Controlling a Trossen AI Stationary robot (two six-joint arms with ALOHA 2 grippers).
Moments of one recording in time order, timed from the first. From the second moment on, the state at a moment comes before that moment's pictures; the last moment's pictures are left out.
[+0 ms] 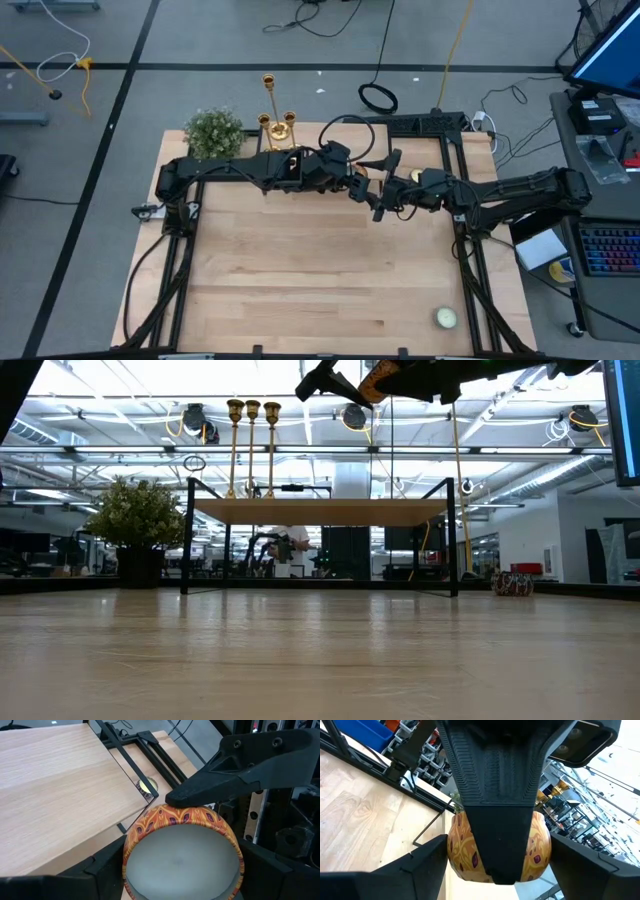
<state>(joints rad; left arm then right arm) 0.02 1.90 1.94 -0.63 -0.30 -0.83 0.01 1.10 0.70 0.39 0.34 -0.69</state>
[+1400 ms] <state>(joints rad) 0.03 1.81 1.94 -0.64 -0.29 -0.73 -0.10 1.11 0.70 0.32 0.39 -0.31</state>
